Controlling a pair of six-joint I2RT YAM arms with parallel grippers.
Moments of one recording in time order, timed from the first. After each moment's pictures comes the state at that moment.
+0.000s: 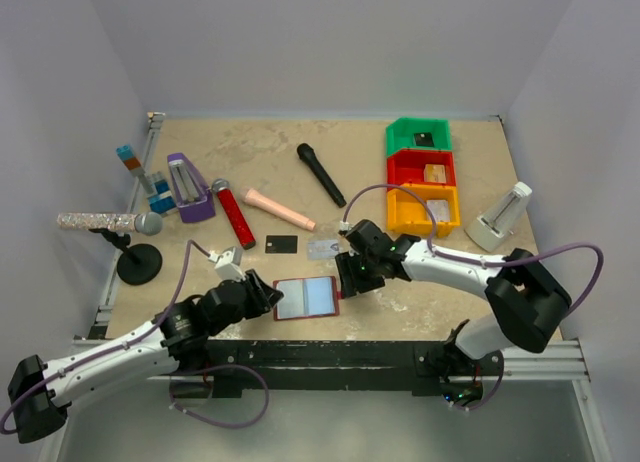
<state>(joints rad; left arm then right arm) -1.00 0.50 0.19 -0.31 -0.33 -1.12 0.84 1.45 0.78 -0.45 -0.12 0.52</state>
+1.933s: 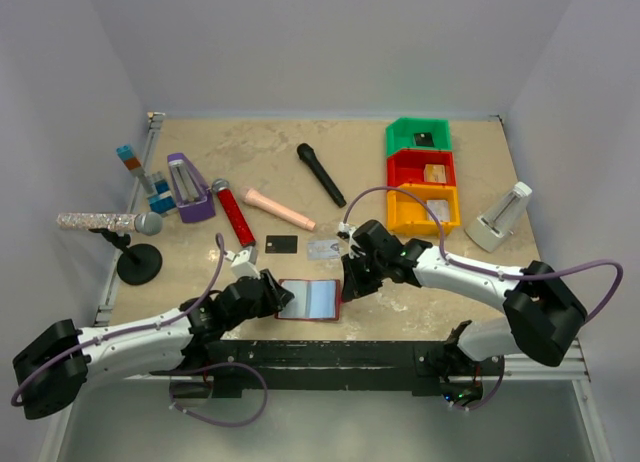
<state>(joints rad) -1.00 0.82 0.15 0.01 -0.30 -1.12 0.83 1.36 0.73 -0.39 -0.29 0.52</state>
